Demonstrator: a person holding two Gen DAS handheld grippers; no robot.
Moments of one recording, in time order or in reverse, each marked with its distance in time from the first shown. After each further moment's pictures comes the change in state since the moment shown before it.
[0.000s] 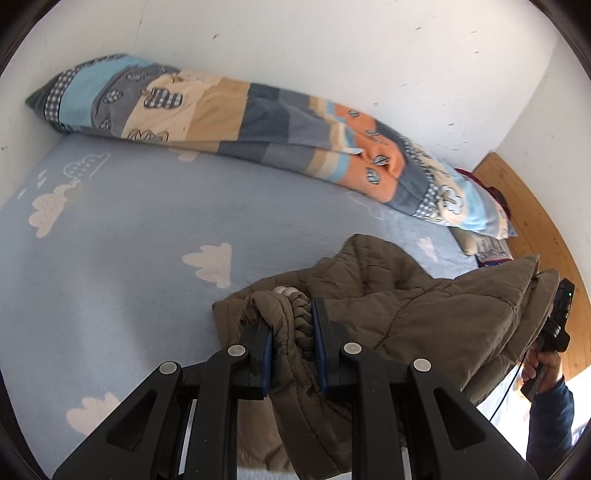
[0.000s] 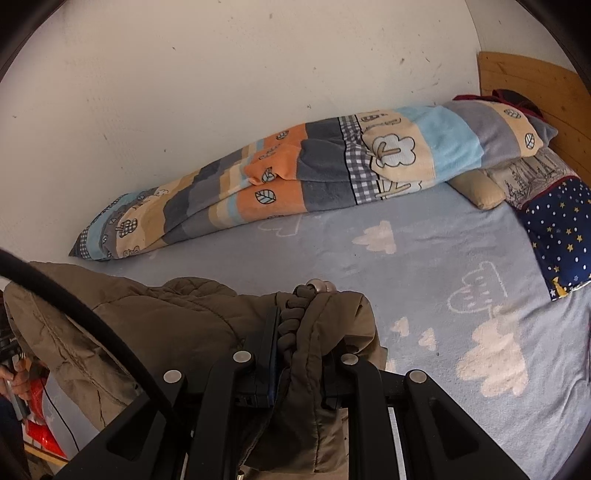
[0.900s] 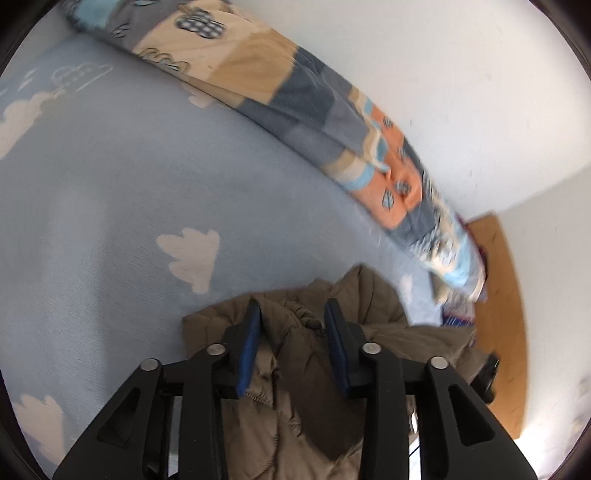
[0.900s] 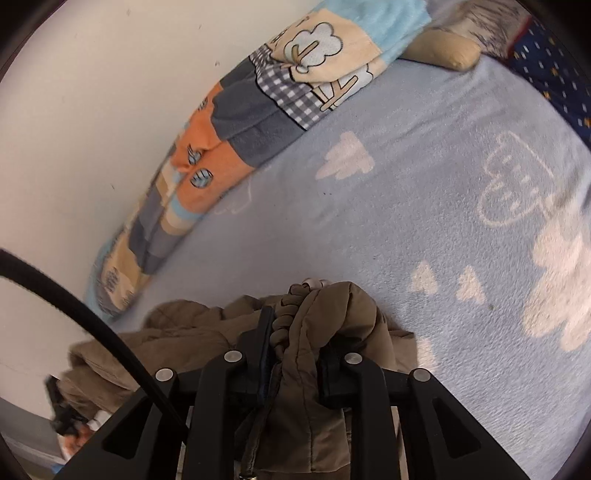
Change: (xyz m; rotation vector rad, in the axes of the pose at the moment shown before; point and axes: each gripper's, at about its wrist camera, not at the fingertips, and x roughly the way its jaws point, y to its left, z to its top) left arm 0.053 0.062 0.049 -0.363 0.083 -0.173; right arm 0.098 -0.084 -0.002 0.480 0.189 0.123
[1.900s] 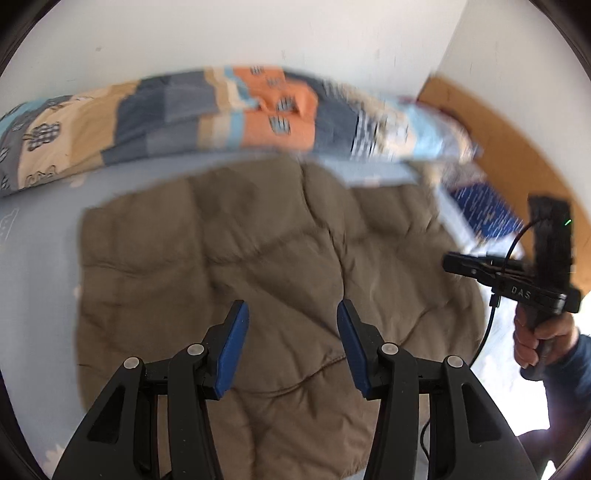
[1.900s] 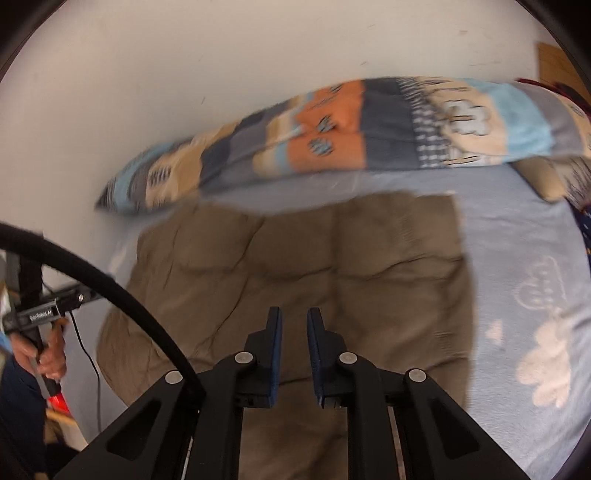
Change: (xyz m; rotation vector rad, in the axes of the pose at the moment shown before) left arm 0.077 -0.151 -0.168 0.670 0.083 0.145; right arm -0.016 0.129 -0.093 -0.627 0.040 -0.044
